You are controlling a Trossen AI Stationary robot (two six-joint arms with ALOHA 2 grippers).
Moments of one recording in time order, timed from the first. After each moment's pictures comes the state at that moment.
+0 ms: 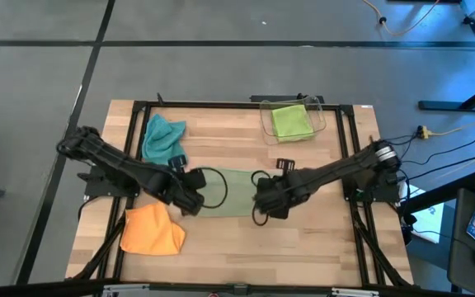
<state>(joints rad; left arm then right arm) -0.40 1.50 1.33 -1.24 -0.49 -0.67 0.34 1.81 1.58 -1.29 0.37 0.44</state>
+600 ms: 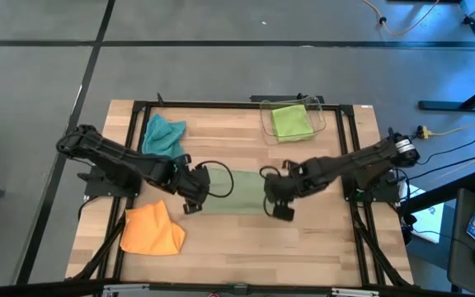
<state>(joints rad) -0.34 1.48 1.33 -1.15 -0.32 -0.59 0.32 1.64 1.48 -1.13 0.14 0.51</state>
